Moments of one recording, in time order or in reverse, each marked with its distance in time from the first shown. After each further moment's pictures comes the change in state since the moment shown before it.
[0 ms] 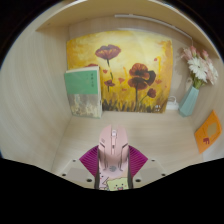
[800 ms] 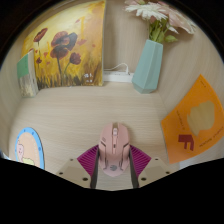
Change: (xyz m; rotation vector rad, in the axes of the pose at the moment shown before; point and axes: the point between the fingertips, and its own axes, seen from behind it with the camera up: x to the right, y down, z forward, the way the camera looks) arm 0.301 0.090 0.072 -0.147 0.145 0.005
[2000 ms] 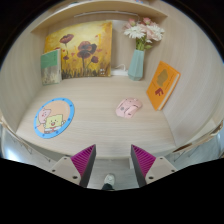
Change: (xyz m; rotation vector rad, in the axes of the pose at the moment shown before) arm -0.043 0.147 -0.175 0.083 0.034 0.028
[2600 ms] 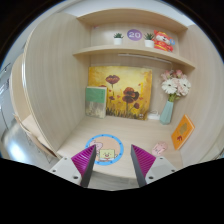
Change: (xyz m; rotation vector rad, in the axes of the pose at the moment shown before) arm -0.158 -0.128 -0.169 0.290 -0.244 -0.130
